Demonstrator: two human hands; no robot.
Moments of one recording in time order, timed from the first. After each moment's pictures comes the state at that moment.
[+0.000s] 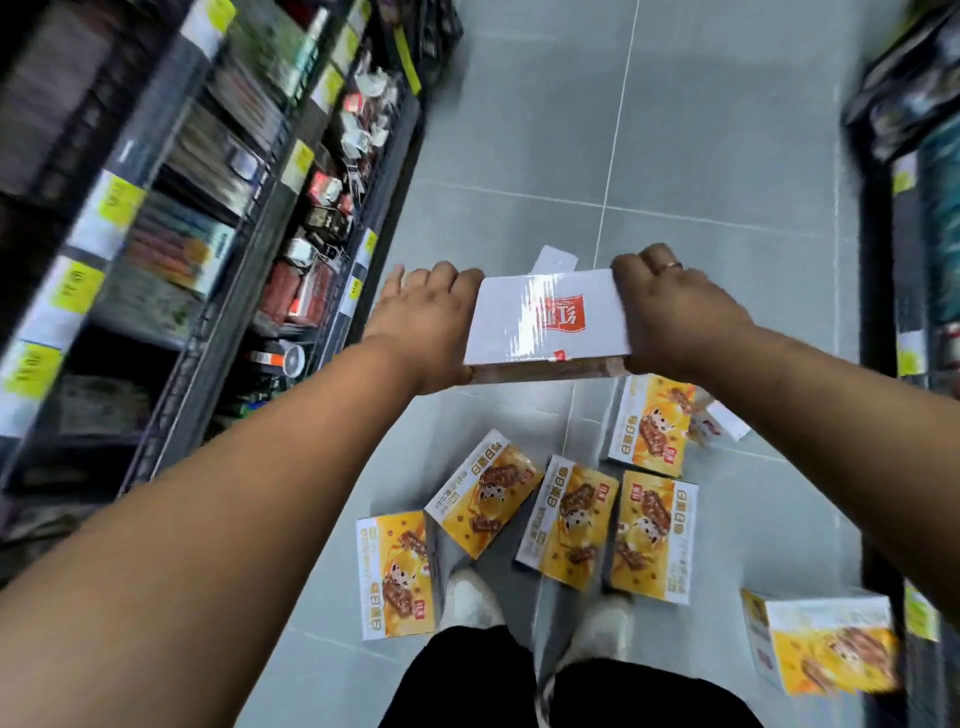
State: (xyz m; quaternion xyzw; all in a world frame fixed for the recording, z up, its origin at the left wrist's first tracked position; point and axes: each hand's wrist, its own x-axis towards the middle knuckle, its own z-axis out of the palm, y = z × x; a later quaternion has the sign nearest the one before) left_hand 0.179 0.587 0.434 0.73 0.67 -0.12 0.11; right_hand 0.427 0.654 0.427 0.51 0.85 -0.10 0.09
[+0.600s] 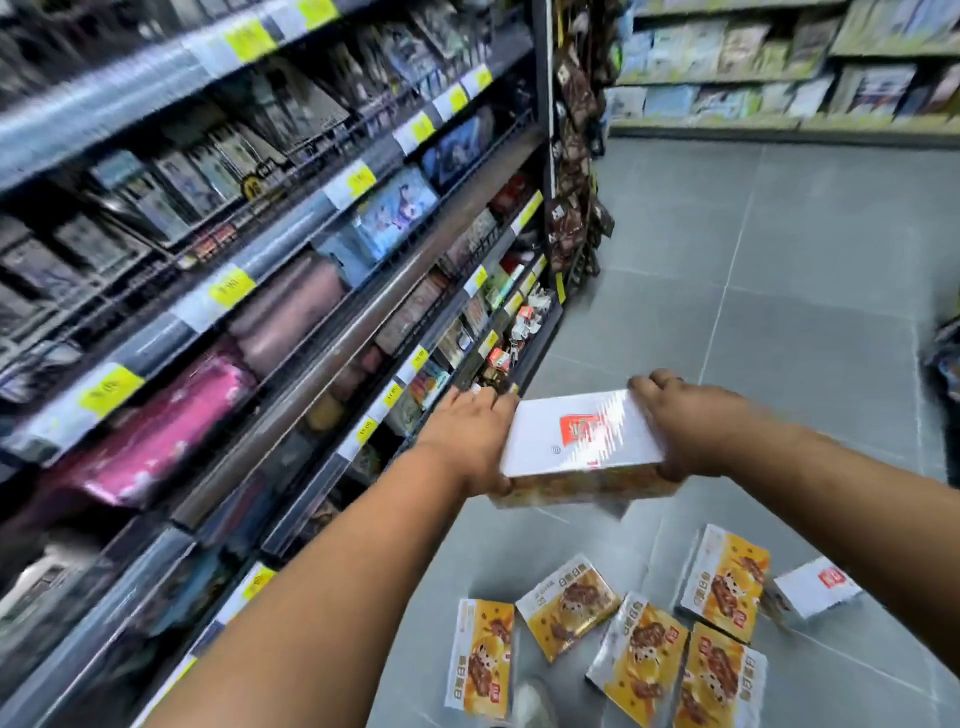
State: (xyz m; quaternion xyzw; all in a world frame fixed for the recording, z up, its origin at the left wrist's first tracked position) left_hand 0.153 0.431 0.709 0.67 0.73 -0.13 0.04; right_hand 0.383 0.559 0.720 0.36 0.92 -0.03 0.15
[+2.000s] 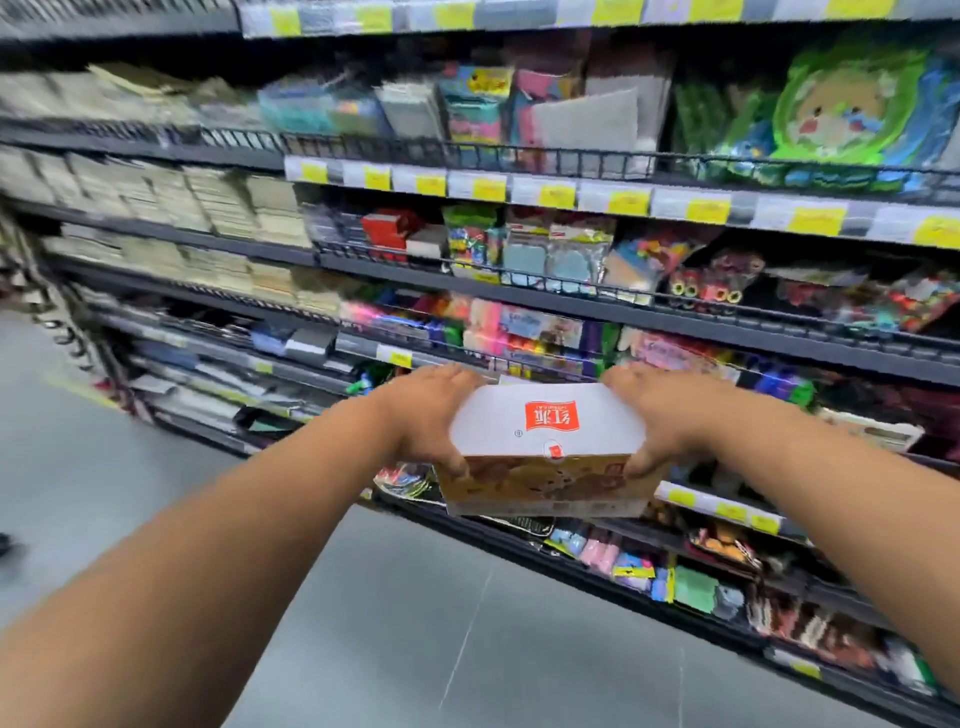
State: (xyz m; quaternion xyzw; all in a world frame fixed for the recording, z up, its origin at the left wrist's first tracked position) left_hand 0.264 -0.481 0.895 0.06 1.00 0.03 0.05; right_hand 0.162 -0.215 0.916 -0.36 0.92 0.09 0.13
